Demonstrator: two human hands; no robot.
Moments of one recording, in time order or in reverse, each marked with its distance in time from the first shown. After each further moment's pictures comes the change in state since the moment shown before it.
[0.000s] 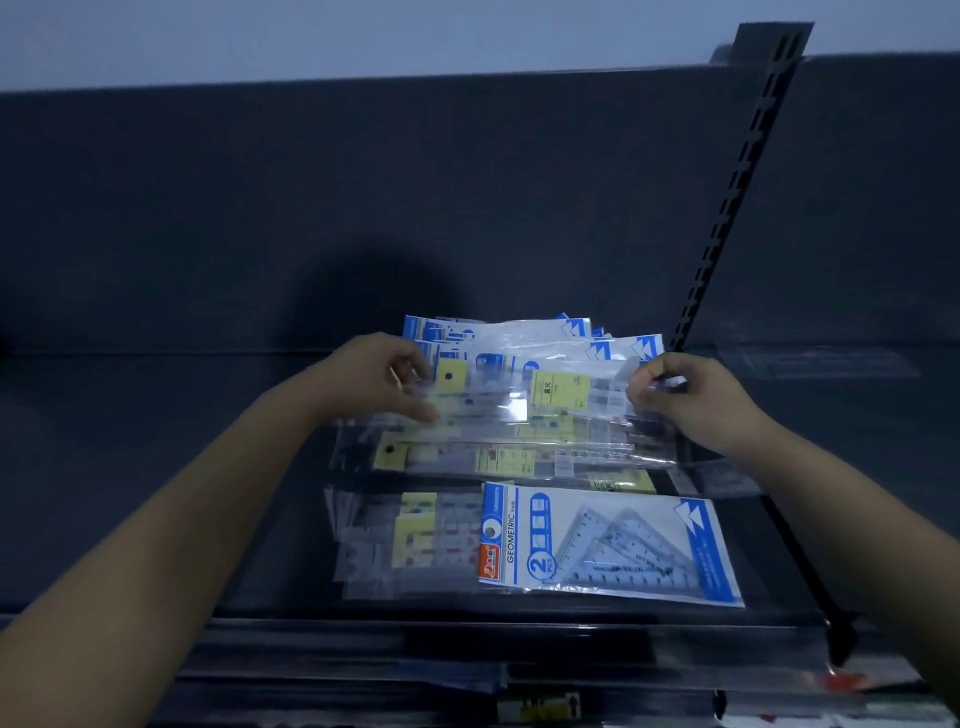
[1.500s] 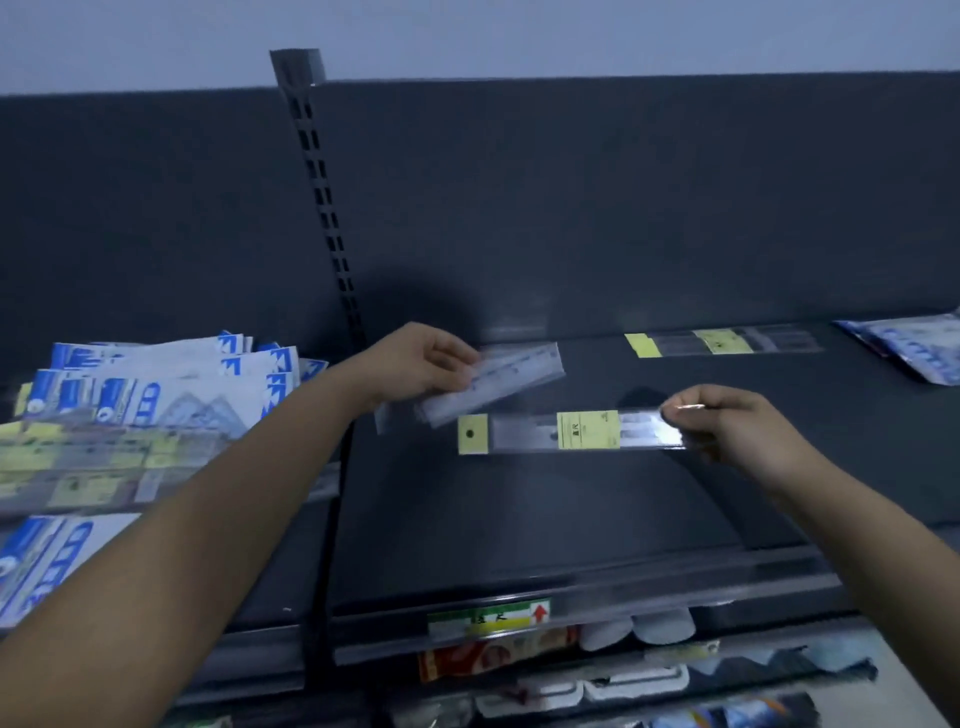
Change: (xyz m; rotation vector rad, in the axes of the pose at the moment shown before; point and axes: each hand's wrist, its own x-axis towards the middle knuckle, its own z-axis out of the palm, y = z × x) left_hand 0.124 0.329 0.218 -0.379 -0.173 0.117; right_hand -0.070 0.182 -0.342 0.180 0.147 0.247
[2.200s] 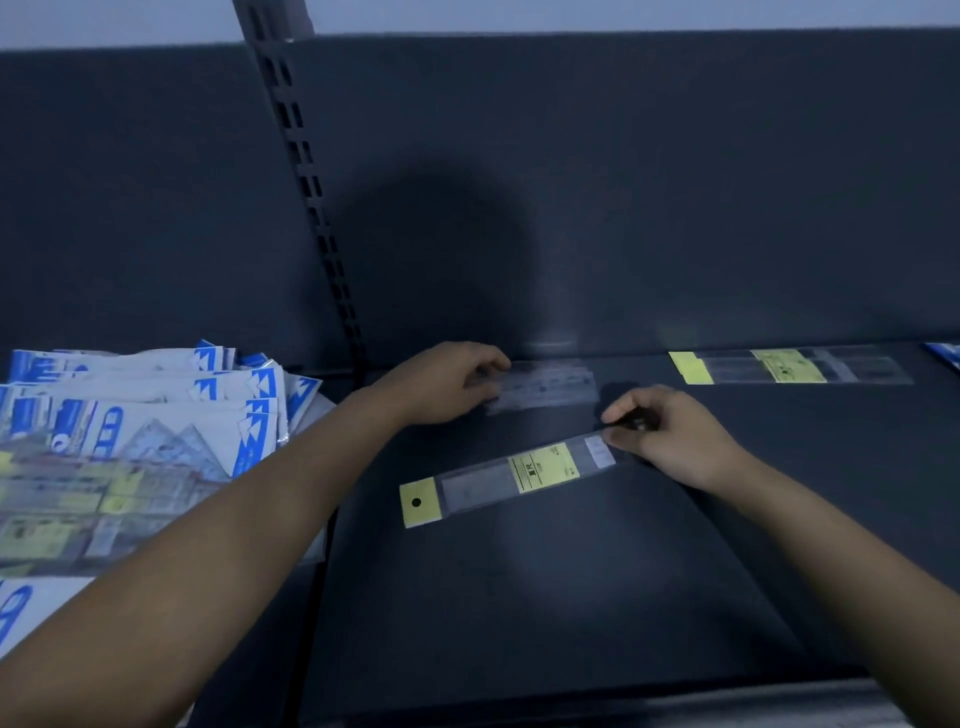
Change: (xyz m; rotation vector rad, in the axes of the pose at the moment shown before) left_hand 0.079 -0.041 0.002 0.539 -0.002 0.214; right_hand 0.092 0.001 0.061 -0.420 -0.158 -0.201
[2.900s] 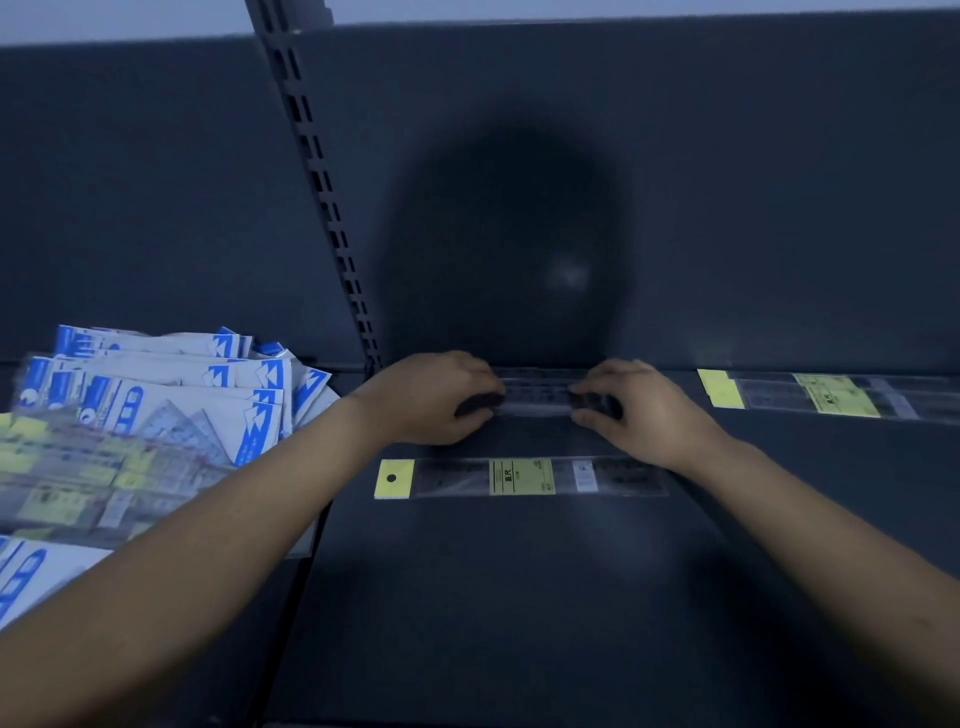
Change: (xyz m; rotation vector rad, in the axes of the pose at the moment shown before) left_hand -0.021 0.007 -0.004 0.403 0.036 0.149; right_hand 0.053 -0.010 0.006 -0.409 -0.075 -0.434
